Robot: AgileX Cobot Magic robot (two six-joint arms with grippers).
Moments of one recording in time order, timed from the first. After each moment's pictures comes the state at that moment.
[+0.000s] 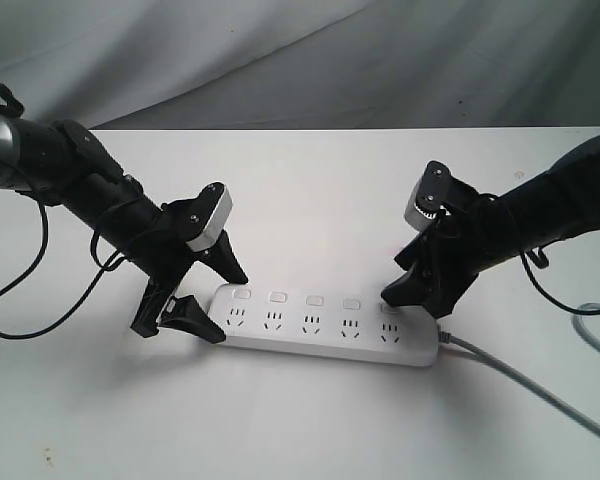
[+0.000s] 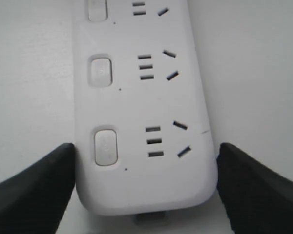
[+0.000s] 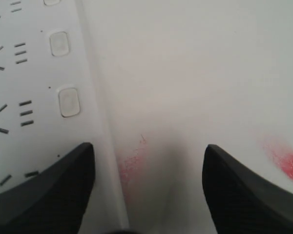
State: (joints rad) left arm -0.10 2.17 -1.32 -0.82 1.01 2.09; right arm 0.13 2.03 -1.09 1.03 0.72 -1.84
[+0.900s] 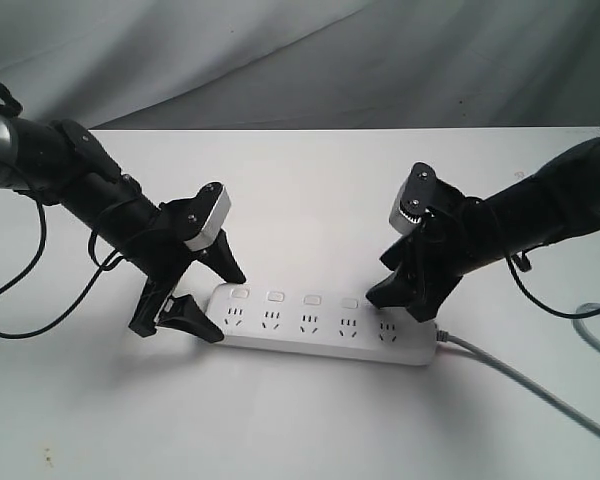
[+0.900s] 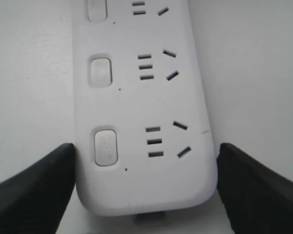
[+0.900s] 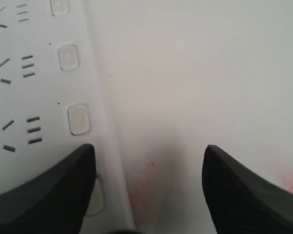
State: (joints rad) left arm -0.10 2.17 -1.32 -0.82 1.01 2.09; right arm 0.18 2.02 -1.08 1.13 0.69 -1.90
